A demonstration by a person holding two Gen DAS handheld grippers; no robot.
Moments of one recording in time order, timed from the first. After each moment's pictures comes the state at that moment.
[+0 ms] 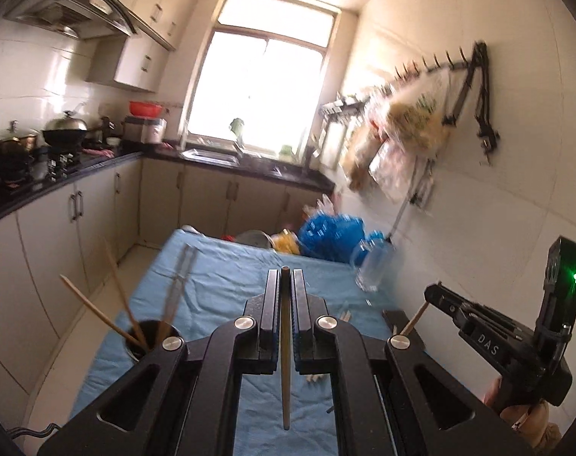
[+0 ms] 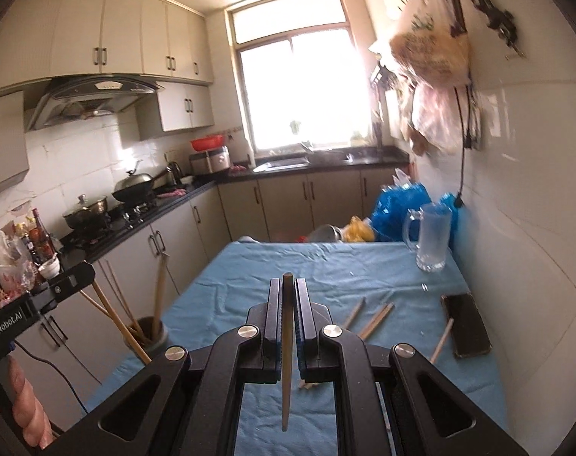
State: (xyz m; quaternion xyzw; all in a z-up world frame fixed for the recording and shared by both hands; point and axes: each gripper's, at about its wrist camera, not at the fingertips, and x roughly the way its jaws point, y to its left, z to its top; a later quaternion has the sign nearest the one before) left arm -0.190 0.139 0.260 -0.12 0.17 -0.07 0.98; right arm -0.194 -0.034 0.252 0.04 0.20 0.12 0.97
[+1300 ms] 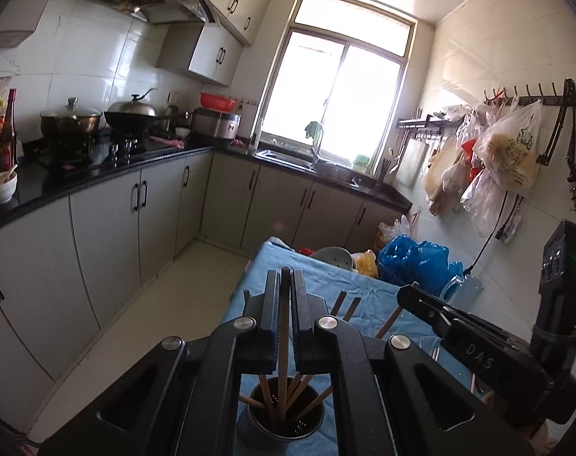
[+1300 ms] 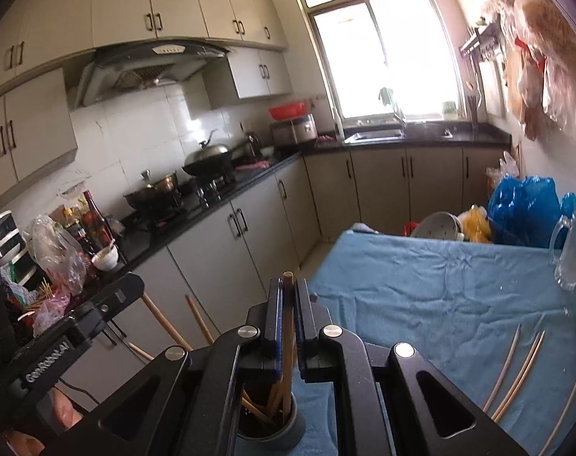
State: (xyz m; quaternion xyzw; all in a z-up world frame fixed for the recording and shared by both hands) left arm -0.113 0.275 0.230 -0.16 0.19 0.04 0.97; right arm -0.065 0.150 0.230 0.05 0.26 0.27 0.93
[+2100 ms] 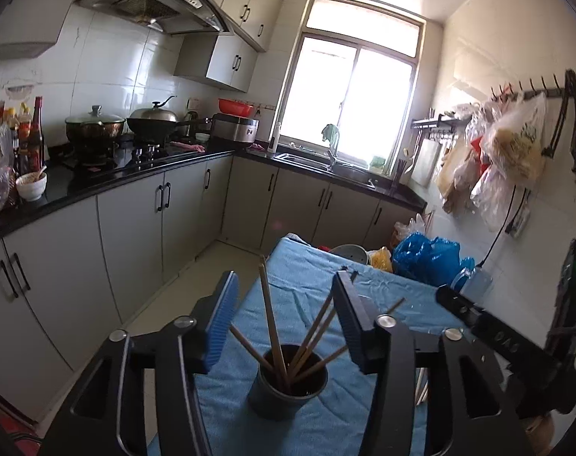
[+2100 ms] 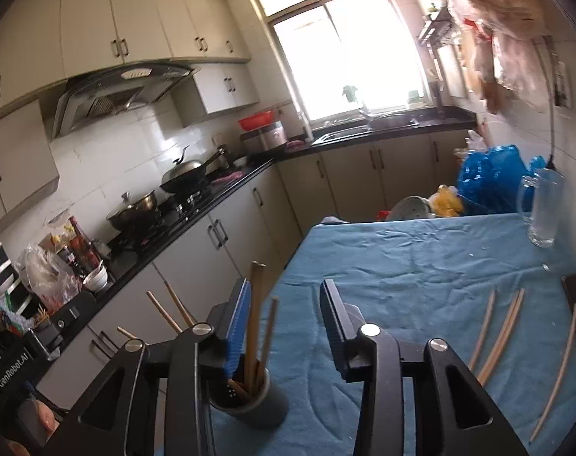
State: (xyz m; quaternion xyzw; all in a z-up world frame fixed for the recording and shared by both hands) left arm -0.169 0.253 0.230 -0.13 0.18 0.08 0.97; right arm -0.097 0.090 0.221 0.11 0.25 0.22 0.94
